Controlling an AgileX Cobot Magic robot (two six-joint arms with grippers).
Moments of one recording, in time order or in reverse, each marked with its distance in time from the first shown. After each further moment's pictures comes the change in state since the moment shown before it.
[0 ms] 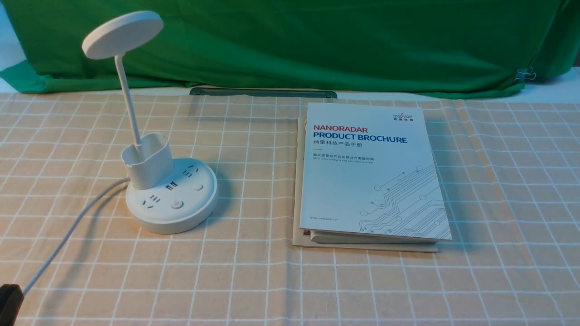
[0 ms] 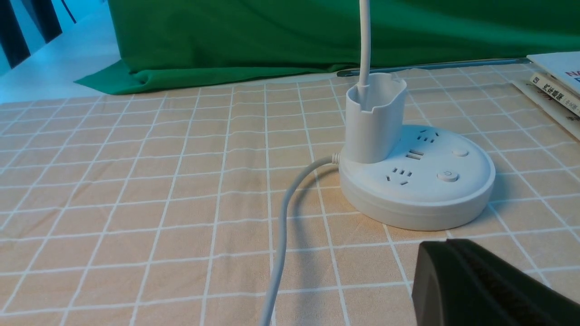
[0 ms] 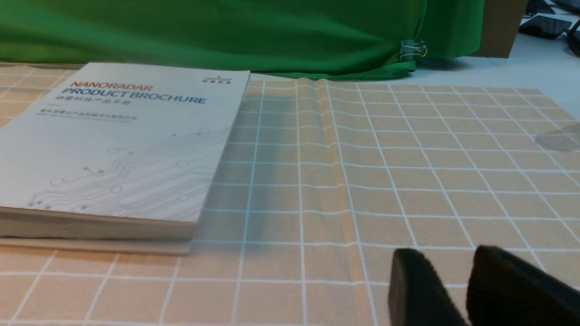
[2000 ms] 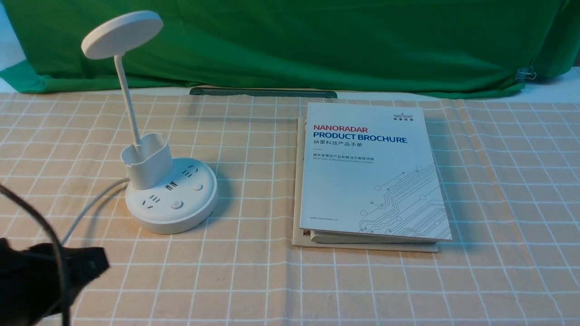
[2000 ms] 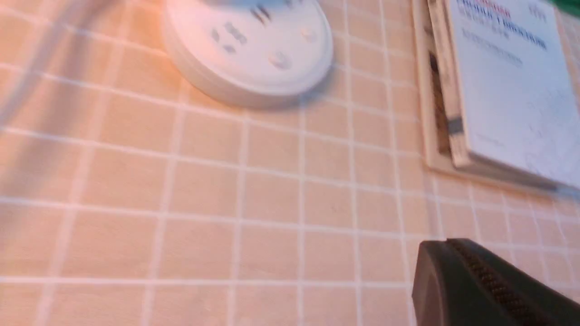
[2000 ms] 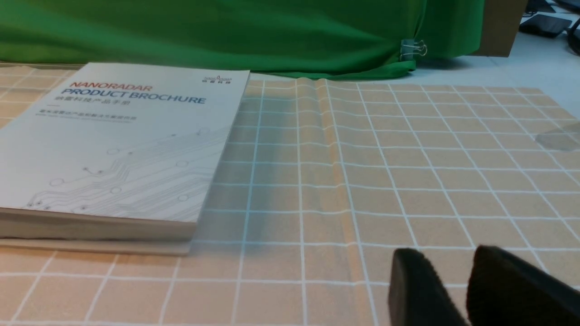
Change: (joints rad) right arm 0.000 0.000 0.000 0.000 0.000 0.003; left arm 0.000 0.760 -0.461 -0.722 0.379 0.175
